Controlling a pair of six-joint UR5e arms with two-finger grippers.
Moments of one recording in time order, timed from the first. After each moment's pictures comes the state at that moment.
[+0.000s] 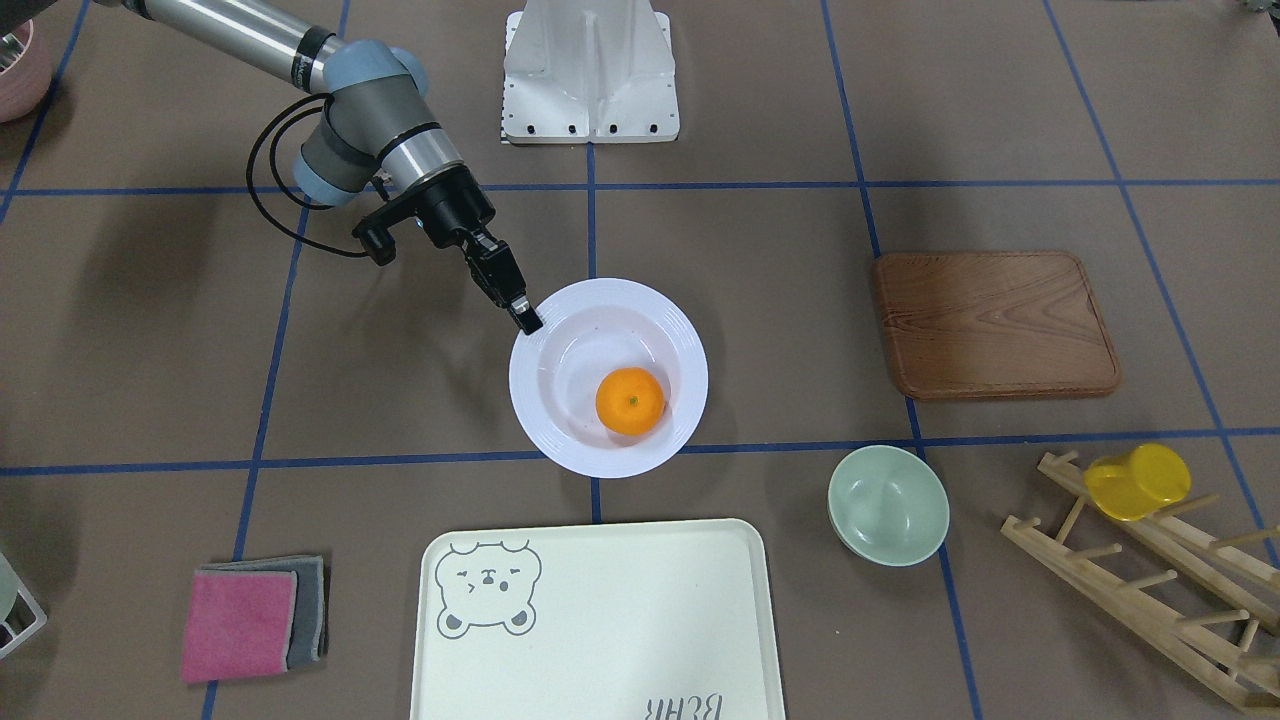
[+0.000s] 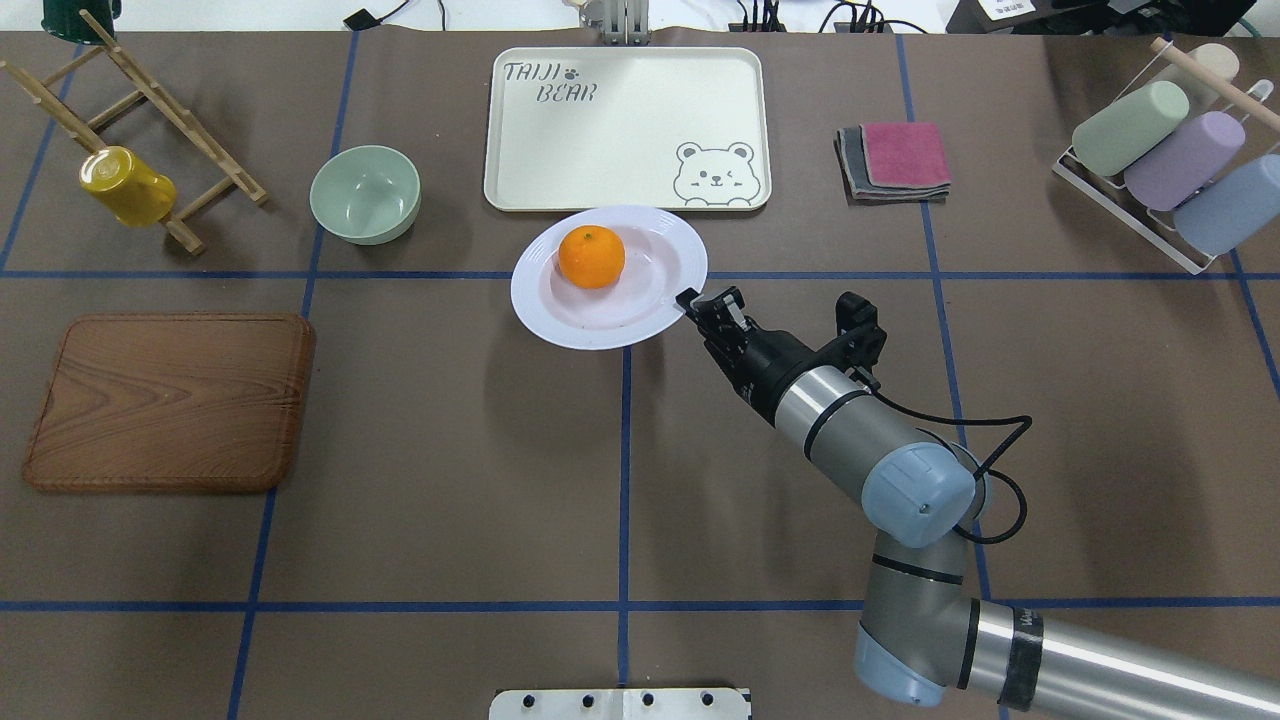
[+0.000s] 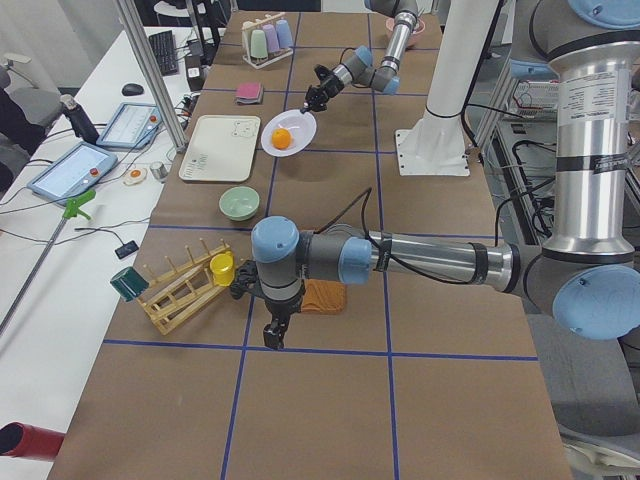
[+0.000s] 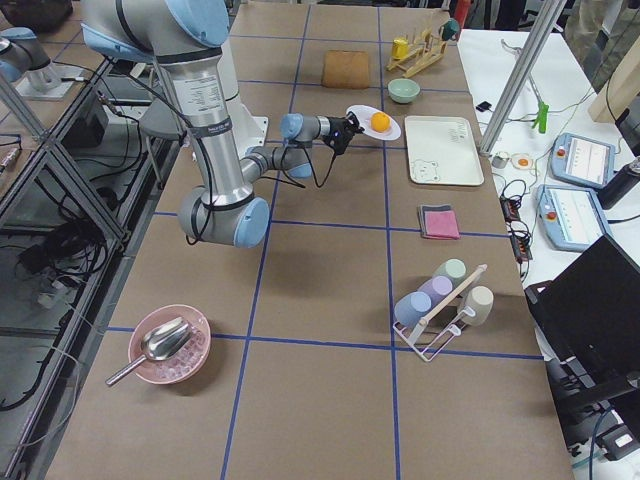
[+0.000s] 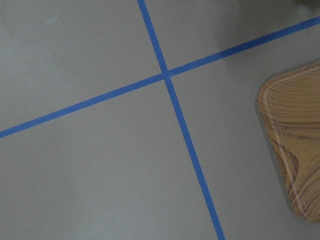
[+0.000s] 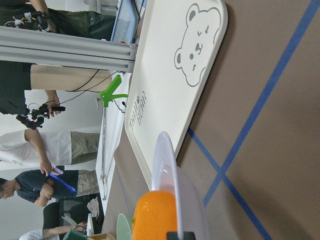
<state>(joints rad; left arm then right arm) -1.52 -1.50 -1.74 -1.54 -2.26 0.25 0.36 -1.15 1.54 -0.33 1.06 2.14</state>
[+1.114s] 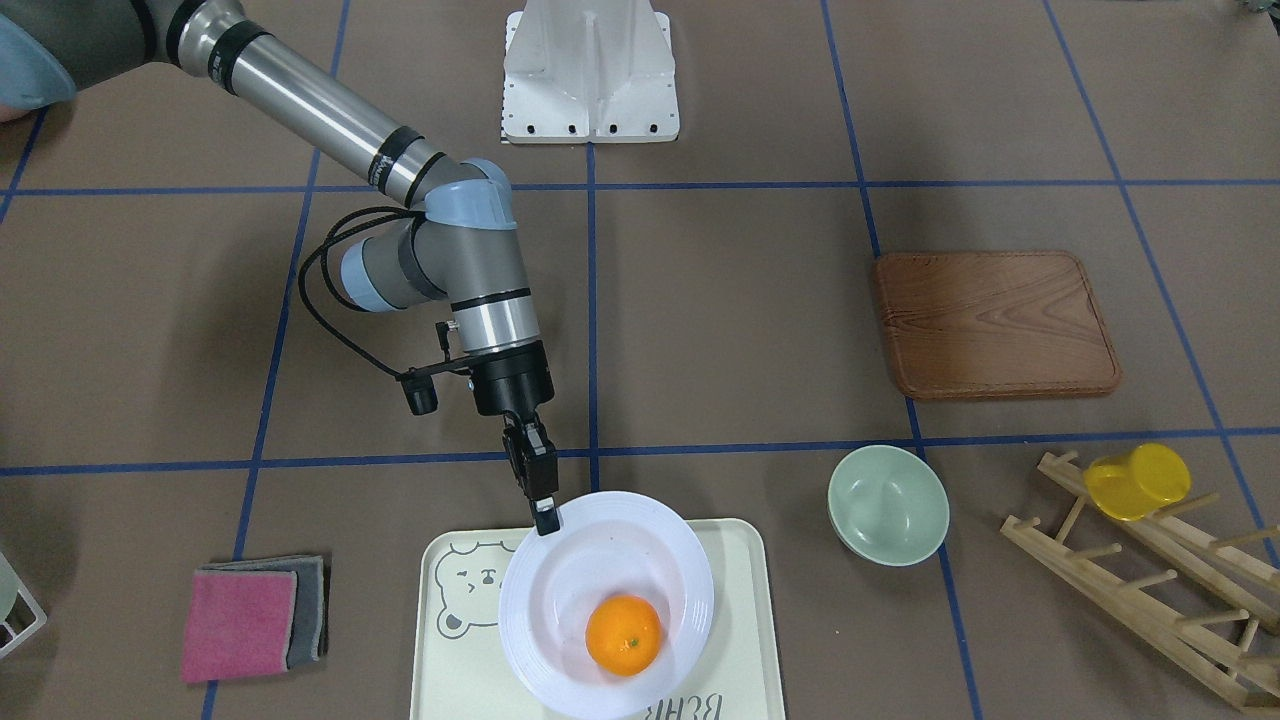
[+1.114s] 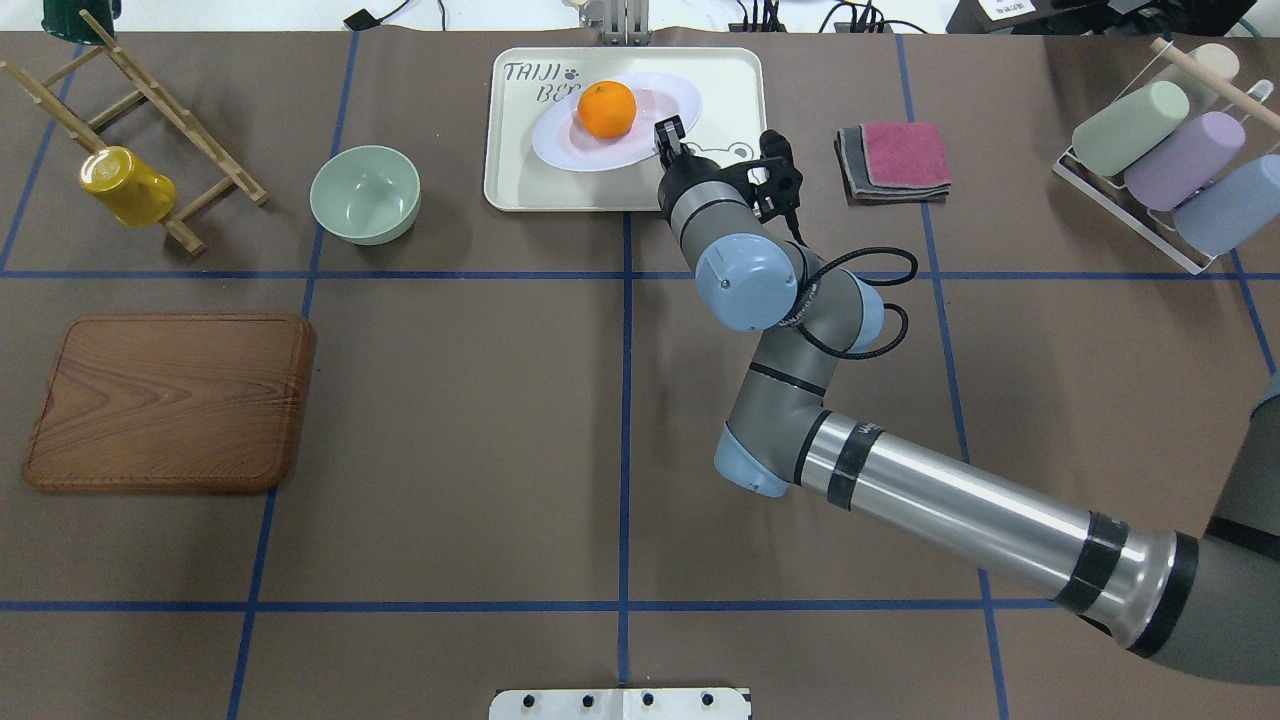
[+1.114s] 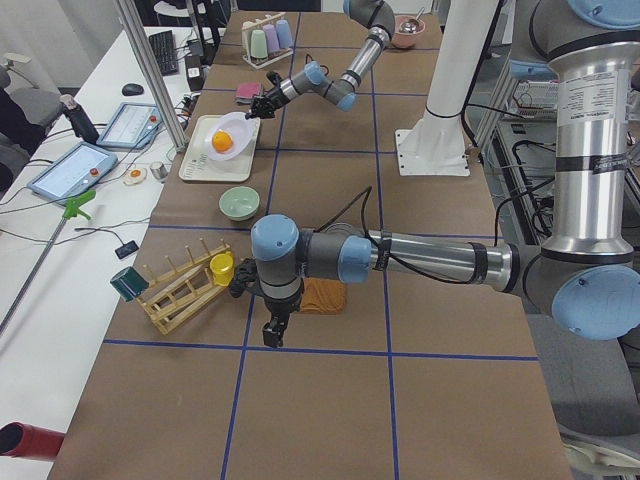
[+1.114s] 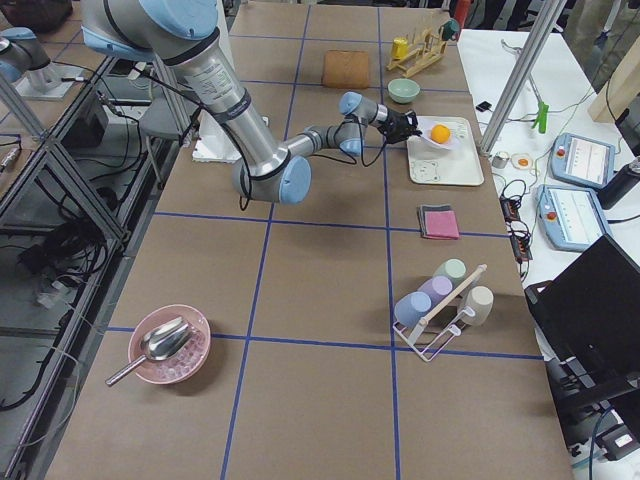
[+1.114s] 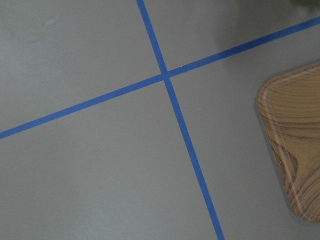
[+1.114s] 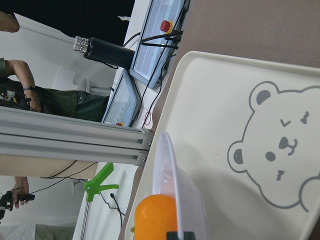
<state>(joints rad) -1.52 -1.50 -1.75 -1.54 -2.26 0.23 0.56 -0.72 1.04 -0.60 1.07 2.29</state>
